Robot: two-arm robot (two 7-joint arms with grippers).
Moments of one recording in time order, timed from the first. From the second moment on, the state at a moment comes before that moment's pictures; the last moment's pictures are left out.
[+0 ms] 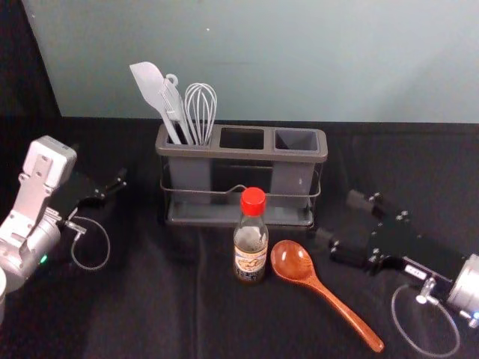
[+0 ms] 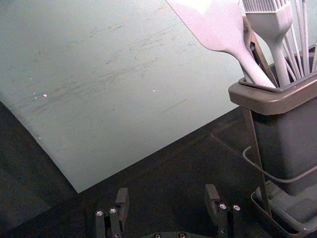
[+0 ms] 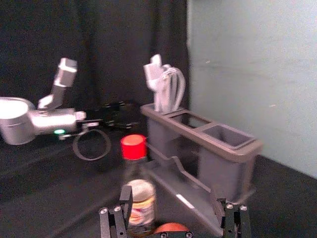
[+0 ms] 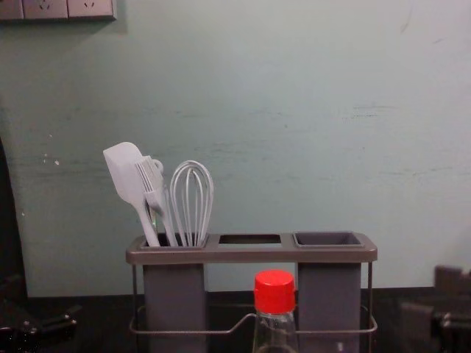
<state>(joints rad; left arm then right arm) -0.20 0.60 0.45 -1.41 -0.25 -0.12 0.03 -0.04 0.75 -0.32 -1.79 0.61 -0.08 0.51</state>
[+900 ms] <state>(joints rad) -0.20 0.60 0.45 -1.41 -0.25 -0.12 0.03 0.14 0.65 -0.47 -1.71 0.55 0.01 0.63</state>
